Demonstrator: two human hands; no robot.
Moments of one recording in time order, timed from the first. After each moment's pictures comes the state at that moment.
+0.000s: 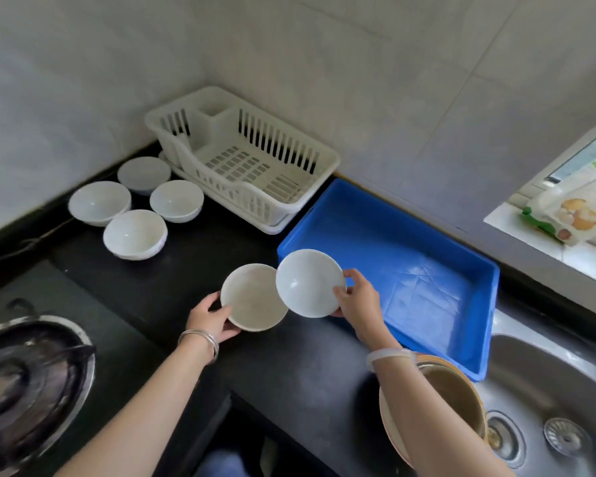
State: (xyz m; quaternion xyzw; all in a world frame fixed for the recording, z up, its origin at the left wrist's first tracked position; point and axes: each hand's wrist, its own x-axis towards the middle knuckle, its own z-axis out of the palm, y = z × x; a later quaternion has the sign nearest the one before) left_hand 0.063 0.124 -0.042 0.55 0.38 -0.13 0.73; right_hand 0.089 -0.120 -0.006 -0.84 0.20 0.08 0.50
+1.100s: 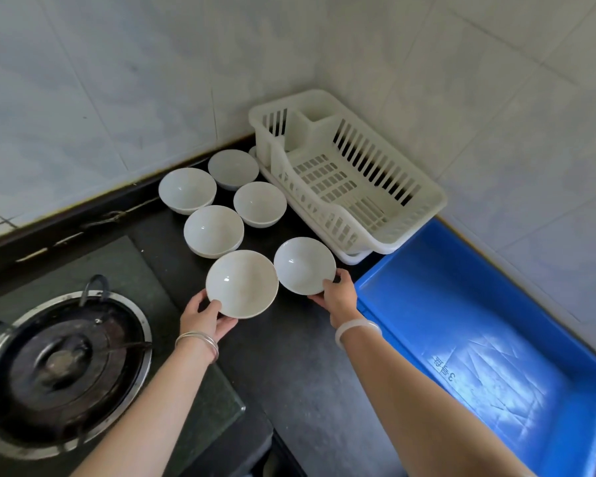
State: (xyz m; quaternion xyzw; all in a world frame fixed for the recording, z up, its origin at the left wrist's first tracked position) left_hand 0.083 0.227 -0.057 0.38 0.50 0.03 0.78; right_hand 0.202 0.039 -0.067 -0.70 0.29 0.22 0.61
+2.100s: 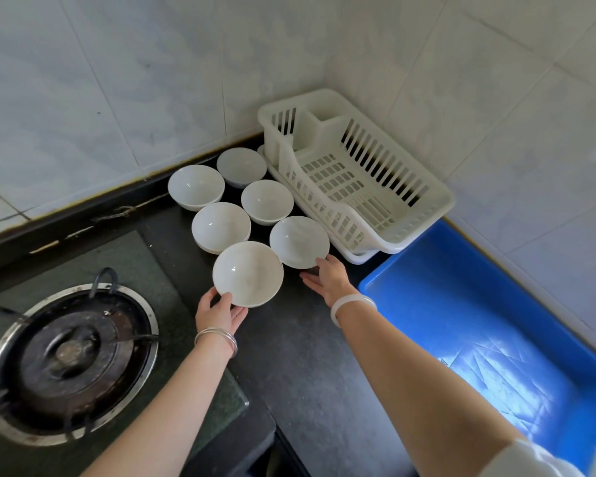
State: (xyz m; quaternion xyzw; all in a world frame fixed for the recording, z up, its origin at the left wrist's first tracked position) left_hand 0.089 0.209 -0.060 0.36 0.52 0.09 0.77; right_hand 0.222 0.065 -0.050 -0.64 0.27 0.30 0.66
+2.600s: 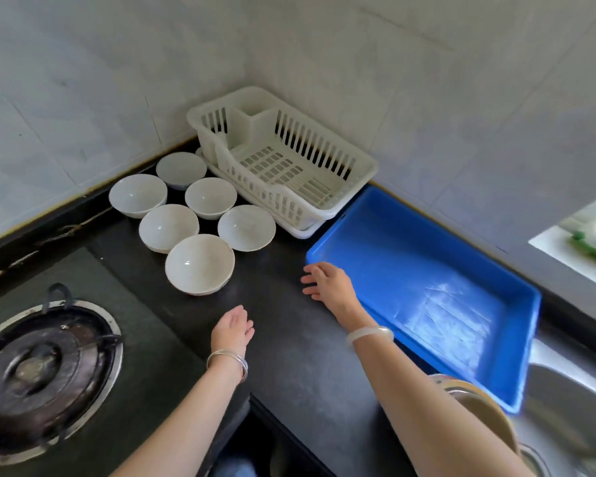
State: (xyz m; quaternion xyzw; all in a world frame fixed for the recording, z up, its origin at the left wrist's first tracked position) left_hand 0.045 0.114 -0.054 0.51 0.43 -0.05 0.74; right_hand 0.133 -0.043 -0.013 -0.80 0.14 0.22 0.54
